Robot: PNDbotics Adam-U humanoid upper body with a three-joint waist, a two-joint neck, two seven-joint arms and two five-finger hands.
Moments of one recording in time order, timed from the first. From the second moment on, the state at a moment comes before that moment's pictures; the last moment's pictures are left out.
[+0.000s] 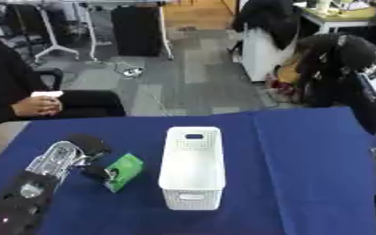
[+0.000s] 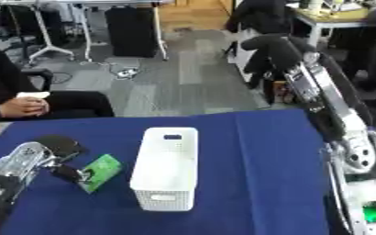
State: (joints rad) left arm -0.67 0.42 -0.13 -0.93 -1.51 -0.26 -0.49; right arm -0.50 -0.15 0.04 -1.99 0.23 0.00 0.41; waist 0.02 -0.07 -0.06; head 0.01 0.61
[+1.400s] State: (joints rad) left arm -0.72 0.39 -0.11 -0.82 -1.48 -0.30 -0.46; right arm -0.50 -0.15 0.04 -1.99 0.23 0.00 0.41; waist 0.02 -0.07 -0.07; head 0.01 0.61
